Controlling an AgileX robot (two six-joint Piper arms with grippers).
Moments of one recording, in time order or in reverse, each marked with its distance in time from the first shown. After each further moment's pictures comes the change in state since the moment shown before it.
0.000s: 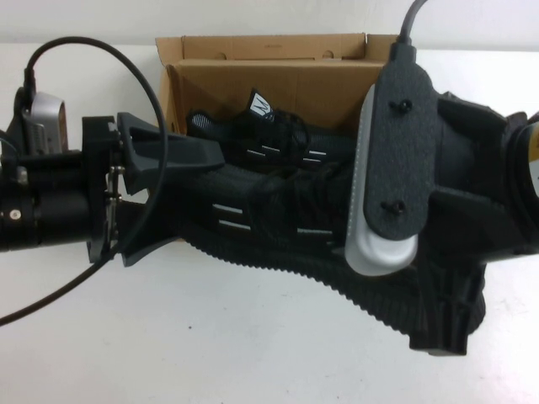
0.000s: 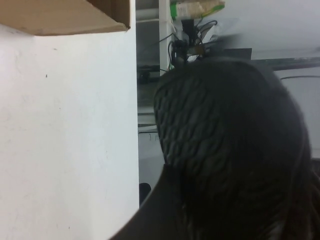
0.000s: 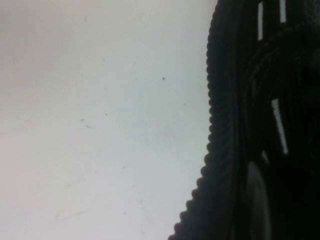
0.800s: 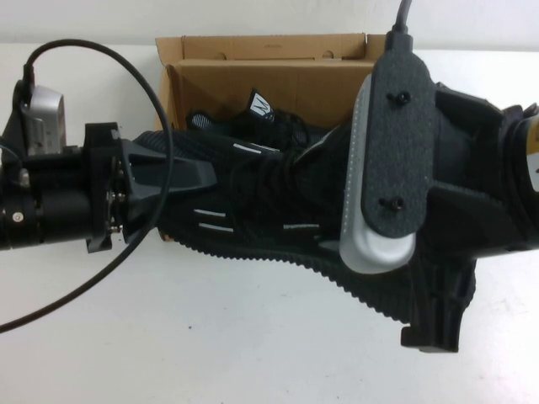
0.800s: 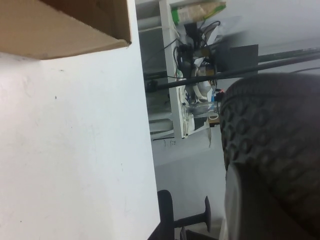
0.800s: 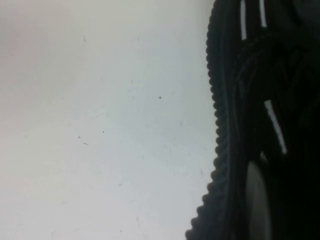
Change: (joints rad) right arm 0.000 0.000 0.000 0.028 -0.044 -0.035; left arm -0.001 0.004 0.000 -0.008 -0.020 0.109
